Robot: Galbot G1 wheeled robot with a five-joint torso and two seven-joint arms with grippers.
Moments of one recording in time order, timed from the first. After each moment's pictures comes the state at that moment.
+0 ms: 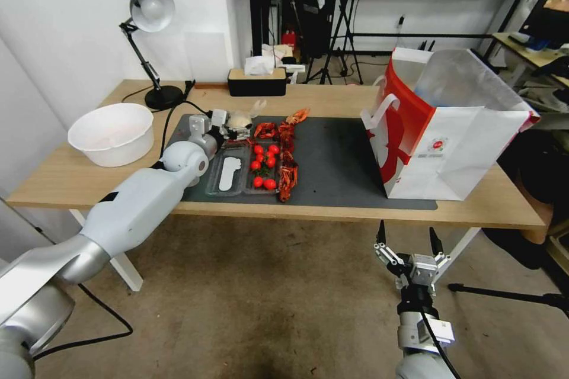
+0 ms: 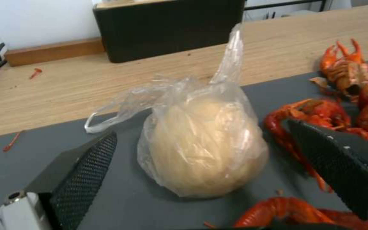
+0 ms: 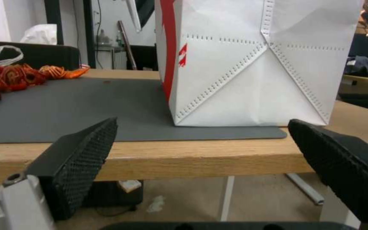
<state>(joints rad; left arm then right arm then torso) 0.26 -1.03 0.34 -1.13 -0.93 0.21 -0.09 -1.66 1.23 0.31 2.00 0.04 0.31 0.55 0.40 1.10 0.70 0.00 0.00</state>
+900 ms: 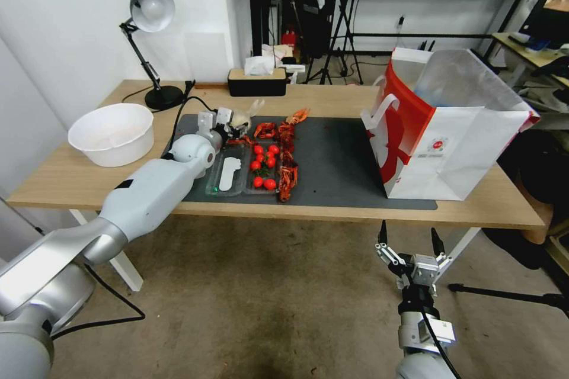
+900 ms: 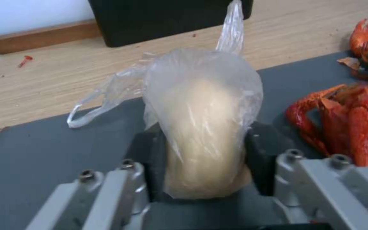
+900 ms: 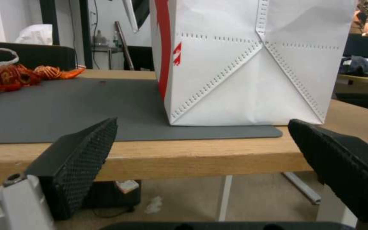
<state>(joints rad) 0.19 -1.09 0.39 -1.01 -0.92 0.25 -0.09 -1.65 1.24 0.31 1.99 0.04 0.31 0.56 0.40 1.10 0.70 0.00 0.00</state>
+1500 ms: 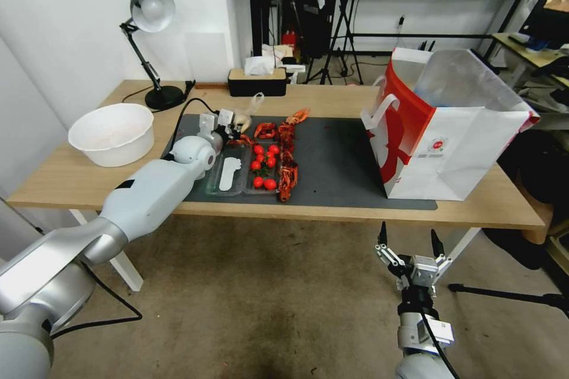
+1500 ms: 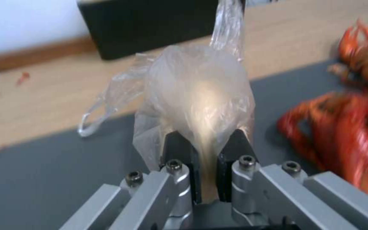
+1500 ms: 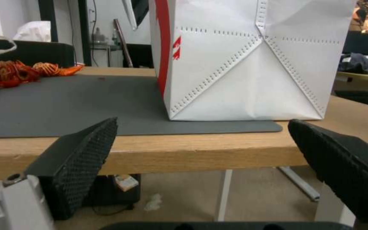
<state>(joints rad) 0.18 -1.09 0.40 -1.01 -0.89 0.20 -0.07 -1.65 1.24 0.31 1.98 0.04 0.31 0.56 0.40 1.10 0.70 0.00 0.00</state>
